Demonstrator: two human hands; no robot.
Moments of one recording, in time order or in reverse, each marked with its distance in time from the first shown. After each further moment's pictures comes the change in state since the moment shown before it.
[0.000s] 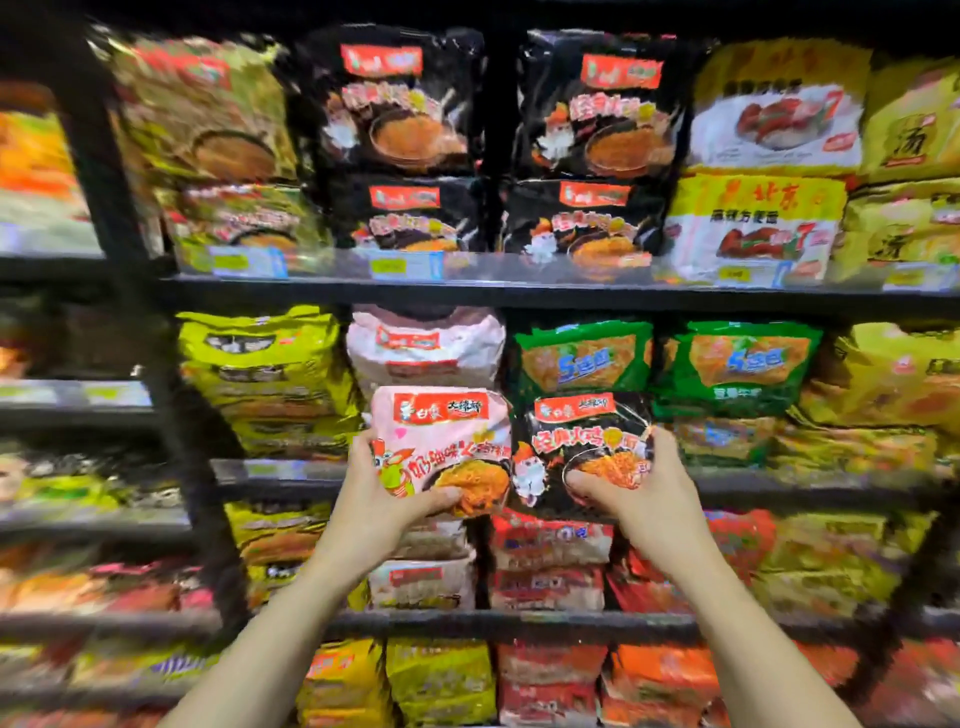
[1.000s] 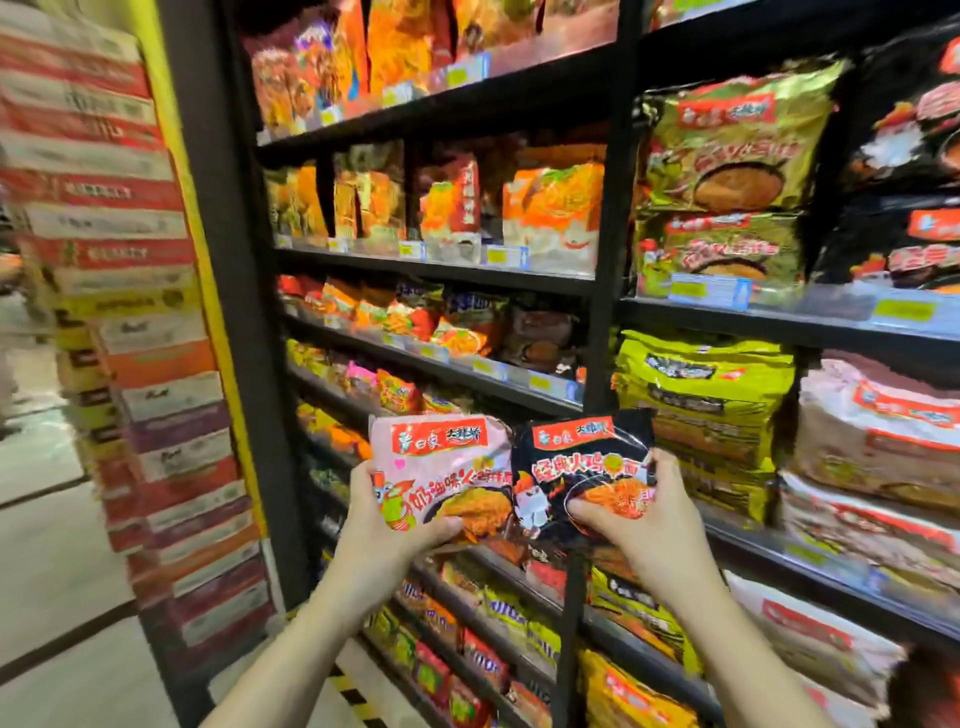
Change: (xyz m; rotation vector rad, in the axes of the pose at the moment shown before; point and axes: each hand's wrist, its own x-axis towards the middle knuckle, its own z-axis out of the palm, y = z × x) left_hand -0.141 -0.016 -0.344 0.162 0.604 -0.177; right_hand -0.098 -0.187 0.325 0.269 -0.605 -0.246
